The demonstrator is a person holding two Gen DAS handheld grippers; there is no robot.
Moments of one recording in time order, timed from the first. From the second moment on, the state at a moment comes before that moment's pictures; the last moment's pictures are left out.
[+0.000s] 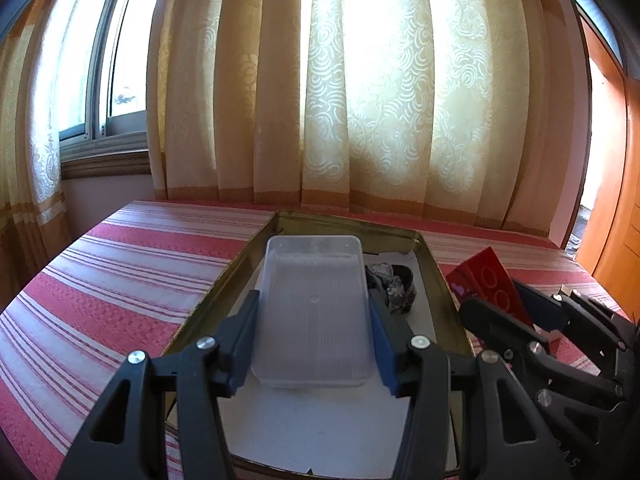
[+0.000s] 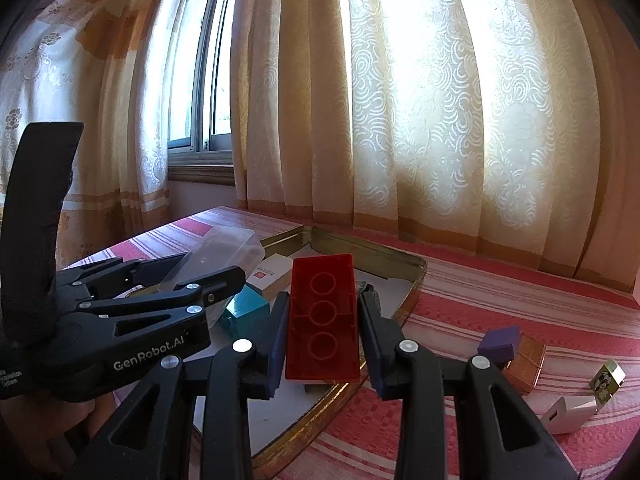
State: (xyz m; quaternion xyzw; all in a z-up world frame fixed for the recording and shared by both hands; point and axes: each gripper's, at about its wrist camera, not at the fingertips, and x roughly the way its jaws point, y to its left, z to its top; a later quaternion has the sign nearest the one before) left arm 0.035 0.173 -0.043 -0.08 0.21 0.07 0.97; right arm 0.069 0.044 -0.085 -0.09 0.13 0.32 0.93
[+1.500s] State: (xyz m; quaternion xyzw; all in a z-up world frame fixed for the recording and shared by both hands) left arm 0.073 0.201 -0.043 -0.07 0.29 0.09 0.95; right arm 0.132 0.068 -0.091 -0.07 0.24 0.35 0.90
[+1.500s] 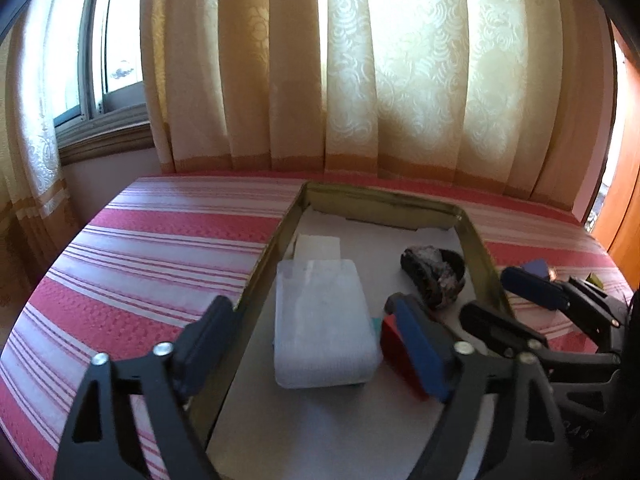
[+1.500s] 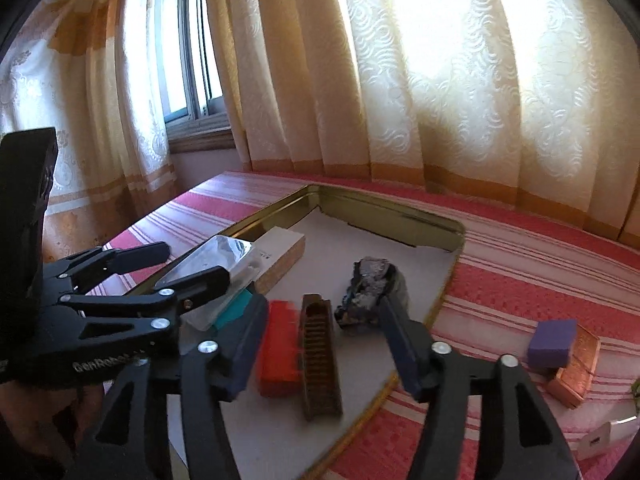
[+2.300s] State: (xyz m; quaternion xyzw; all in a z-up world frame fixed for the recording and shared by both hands) left arm 0.091 0.017 -0.049 -0.04 0.30 -0.05 0.95; right arm 0.147 -0.170 -0.098 -0.03 0.26 0.12 0.96
